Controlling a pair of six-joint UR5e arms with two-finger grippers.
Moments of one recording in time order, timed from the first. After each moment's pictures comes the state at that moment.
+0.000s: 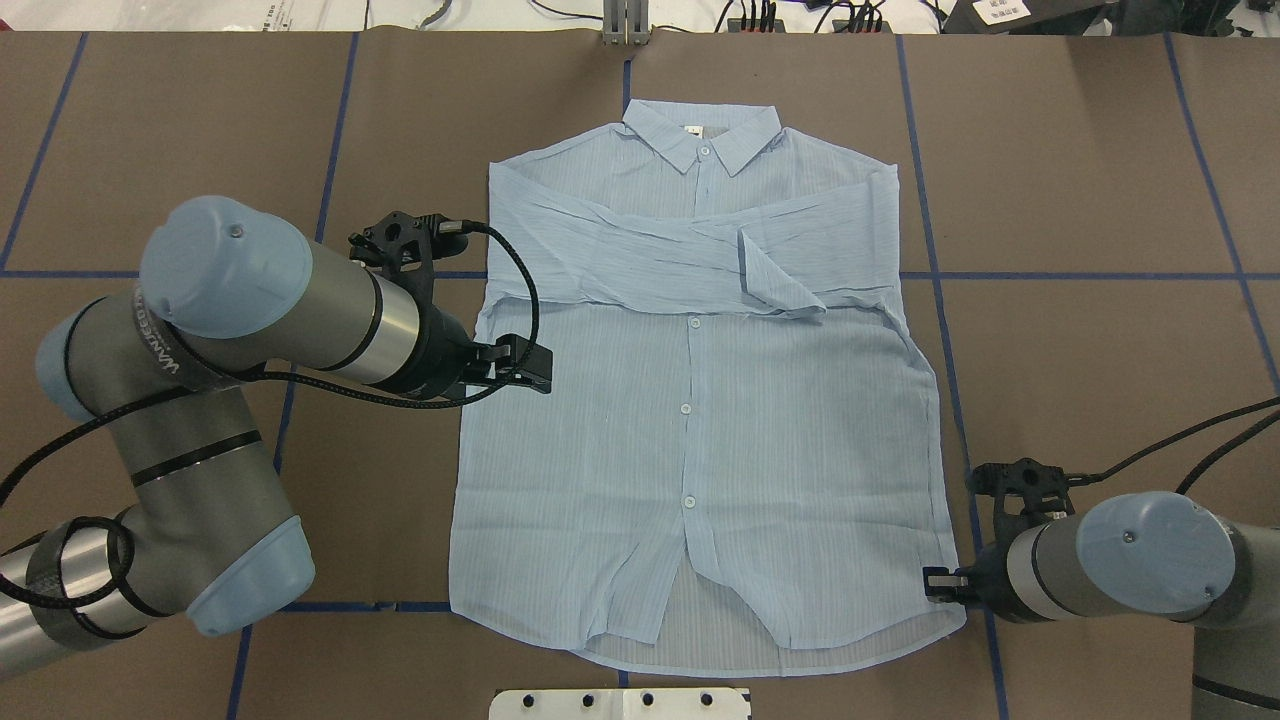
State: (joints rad) left arm -0.57 -2.04 -1.92 -1.88 -2.00 -1.30; right arm 0.27 -1.73 2.07 -1.14 1.81 1.44
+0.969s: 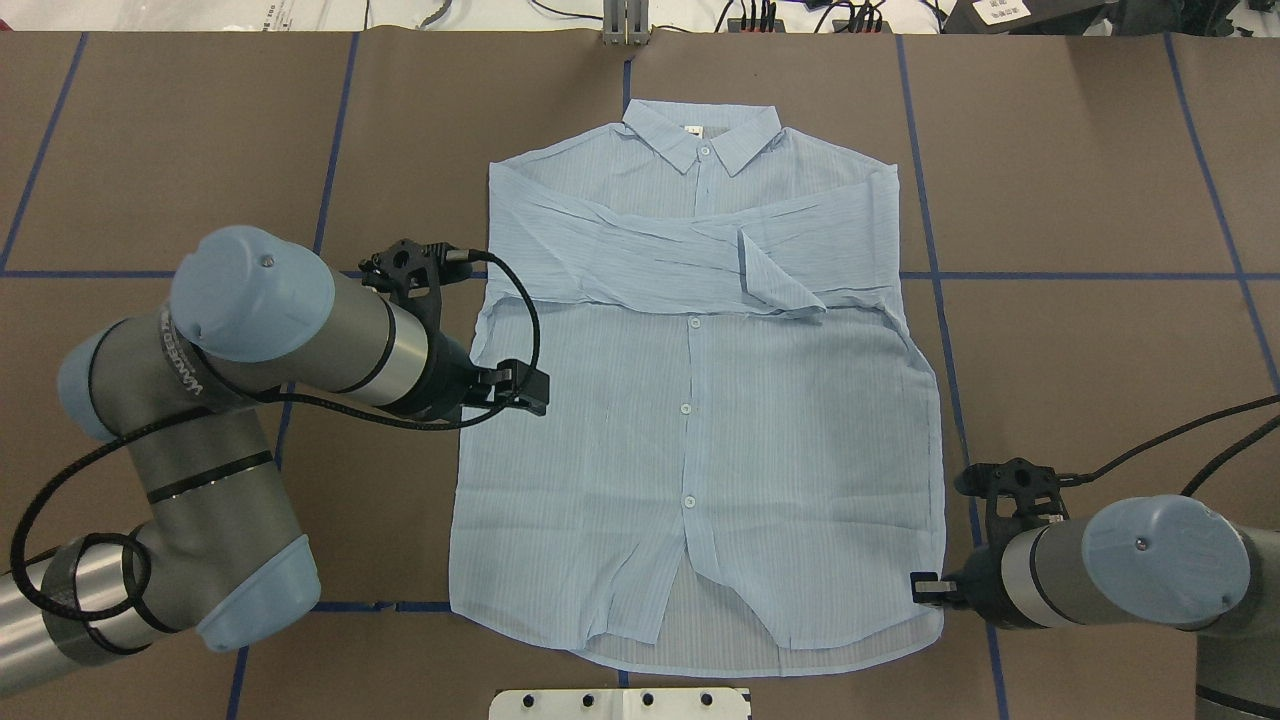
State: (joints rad) left arm -0.53 -2.01 -1.89 -1.87 -1.98 -1.31; right arm 0.27 -1.72 2.13 -1.14 1.81 1.44
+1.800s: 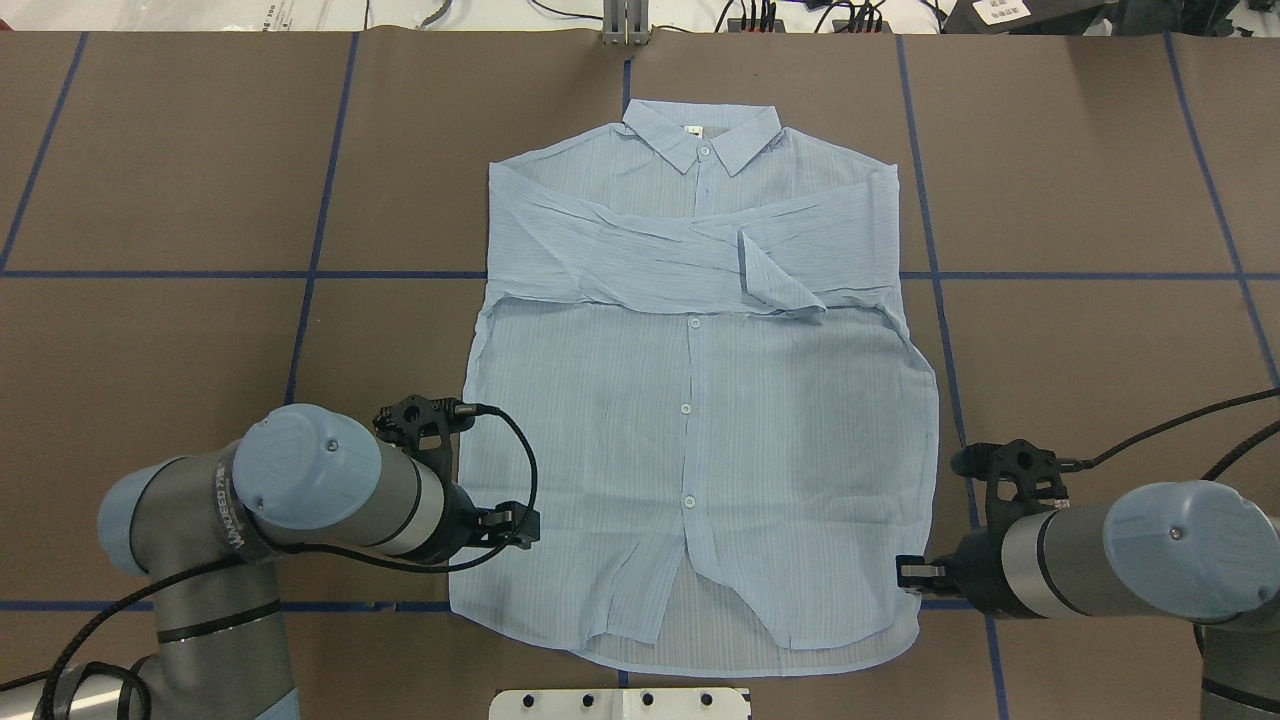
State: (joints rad) left arm -0.30 -1.91 -1.92 -1.83 -1.88 -1.51; right arm 0.30 -1.70 2.18 -1.12 1.81 1.48
